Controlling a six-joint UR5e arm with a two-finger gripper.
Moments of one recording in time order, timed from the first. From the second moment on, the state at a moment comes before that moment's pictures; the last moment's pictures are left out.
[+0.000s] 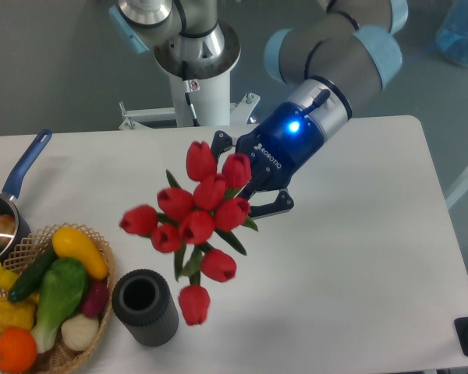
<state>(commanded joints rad) 2.64 -1.96 -1.57 -0.76 0.01 1.03</state>
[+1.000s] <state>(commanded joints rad) 2.51 -2.10 -1.41 -0.76 -0.09 1.07</state>
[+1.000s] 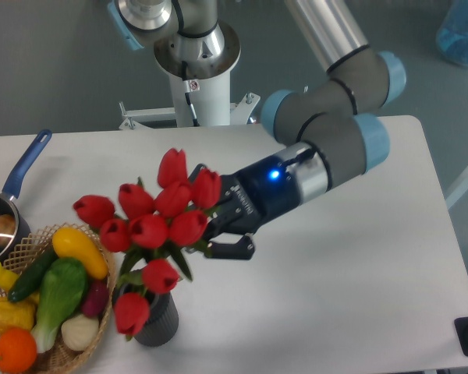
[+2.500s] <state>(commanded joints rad) 2.48 -2.21 -1.52 -0.76 -0.14 1.22</state>
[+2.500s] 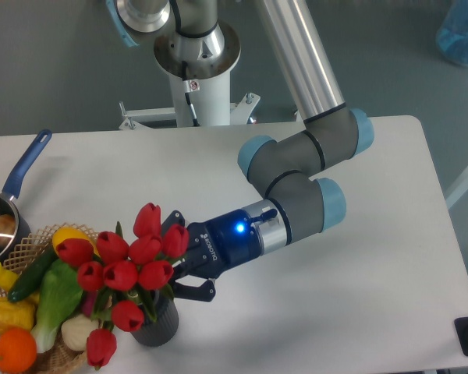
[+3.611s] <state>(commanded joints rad) 2.49 -2.26 -1.59 -0.76 -0.06 1.36</state>
